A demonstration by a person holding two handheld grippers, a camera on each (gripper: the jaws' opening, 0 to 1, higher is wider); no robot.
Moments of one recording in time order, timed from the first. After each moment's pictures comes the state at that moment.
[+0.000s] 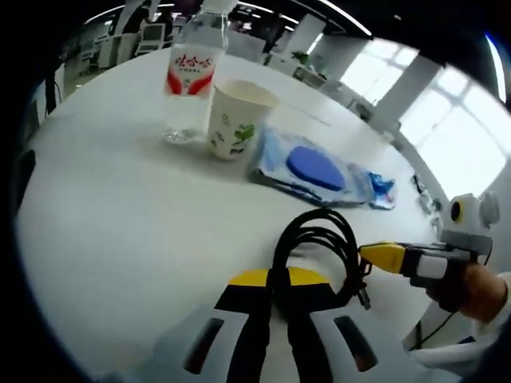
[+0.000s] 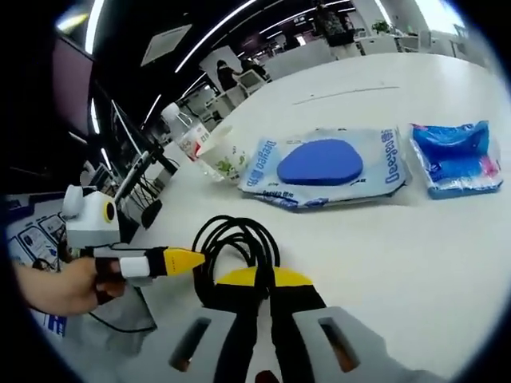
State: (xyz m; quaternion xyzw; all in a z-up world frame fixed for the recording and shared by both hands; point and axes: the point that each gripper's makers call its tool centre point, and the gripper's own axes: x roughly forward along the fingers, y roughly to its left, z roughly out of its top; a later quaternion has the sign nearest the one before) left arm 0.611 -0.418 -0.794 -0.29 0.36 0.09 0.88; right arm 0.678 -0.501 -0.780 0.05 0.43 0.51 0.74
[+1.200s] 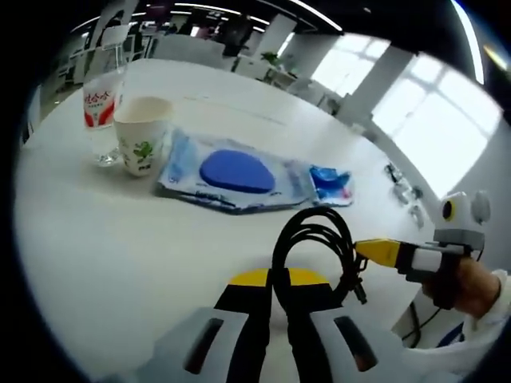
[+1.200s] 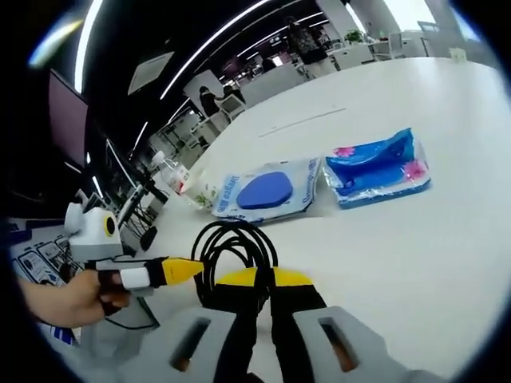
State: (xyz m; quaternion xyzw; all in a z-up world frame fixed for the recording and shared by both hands) left arm 0.666 -0.510 -0.764 -0.27 0.34 0.02 0.90; right arm 0.722 -0.599 -0.754 0.10 0.41 0.46 0.78
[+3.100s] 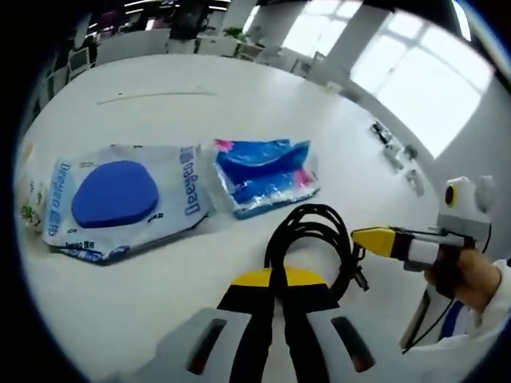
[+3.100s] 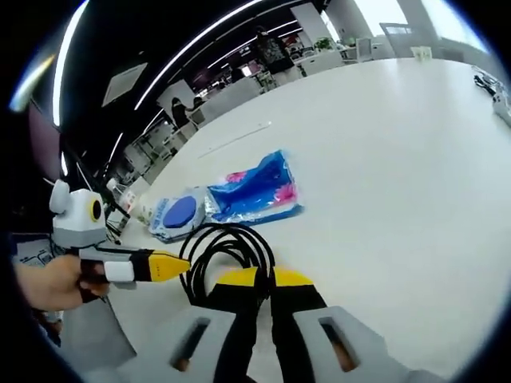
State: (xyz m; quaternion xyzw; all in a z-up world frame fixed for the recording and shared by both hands) left arm 0.772 -0.603 -0.790 -0.20 0.42 -0.04 0.89; right arm 0.824 -0.699 -0.793 0.10 0.41 0.40 0.81
